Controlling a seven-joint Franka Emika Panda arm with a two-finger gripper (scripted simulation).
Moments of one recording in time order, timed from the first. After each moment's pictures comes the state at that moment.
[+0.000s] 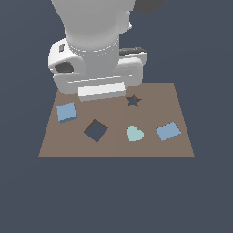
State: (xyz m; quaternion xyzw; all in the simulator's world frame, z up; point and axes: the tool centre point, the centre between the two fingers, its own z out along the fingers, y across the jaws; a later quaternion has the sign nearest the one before) arm -0.008 -0.037 0.127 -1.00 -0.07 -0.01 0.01
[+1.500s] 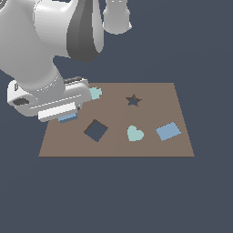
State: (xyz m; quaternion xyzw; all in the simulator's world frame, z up) arm -0.001 -0.178 0.046 -0.99 -0.16 0.00 0.00
